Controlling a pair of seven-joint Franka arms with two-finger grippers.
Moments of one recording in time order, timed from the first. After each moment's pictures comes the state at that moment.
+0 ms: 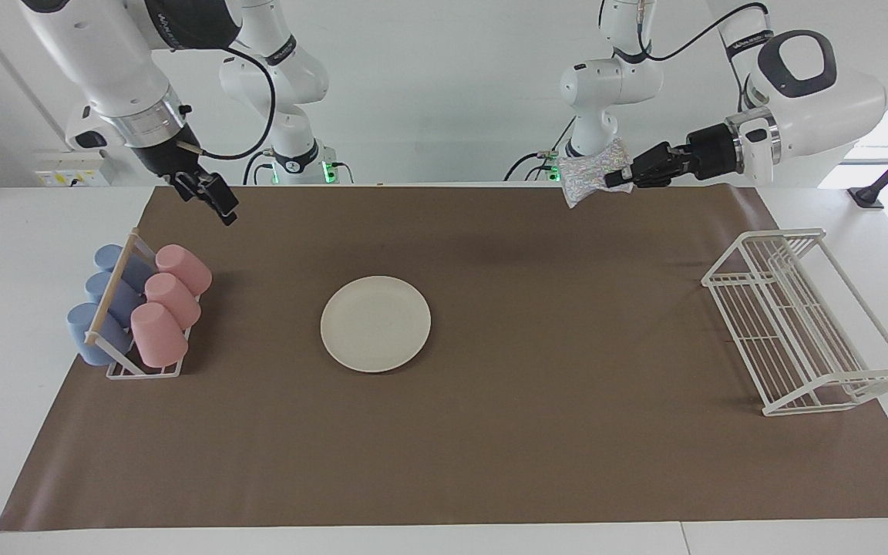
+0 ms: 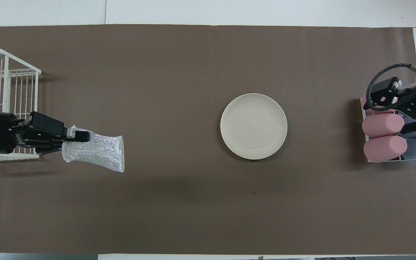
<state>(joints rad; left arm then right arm) 0.05 -0.20 0.03 -2.09 -1.13 1.55 0.00 -0.04 -0.02 0.08 -1.61 0.04 1.52 0.72</state>
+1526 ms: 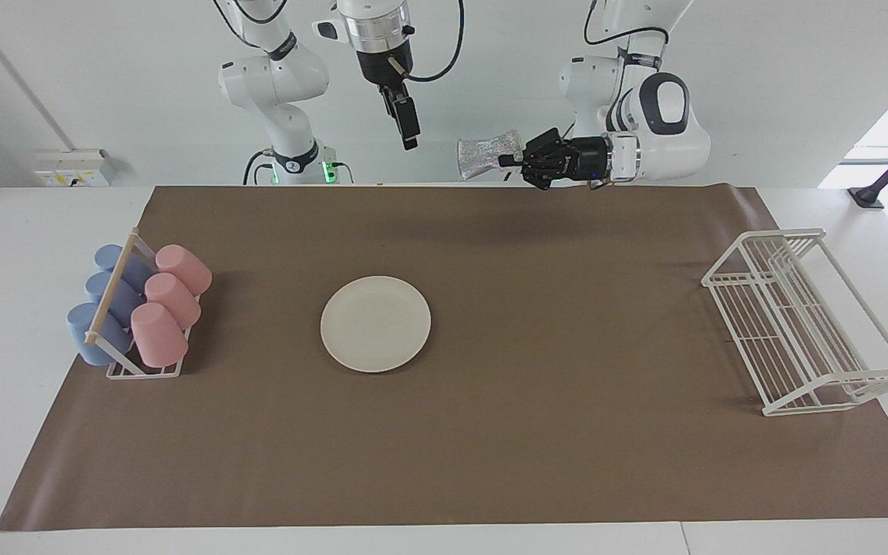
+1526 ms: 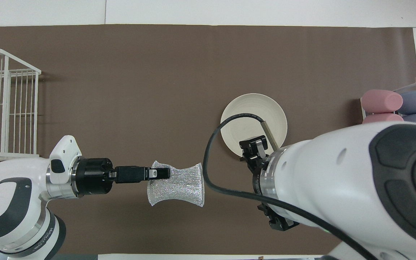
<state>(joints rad) -0.27 -0.33 0.02 -2.50 -1.66 1.75 0.55 0.19 -0.11 0.35 -1.61 0.18 1.50 1.83</state>
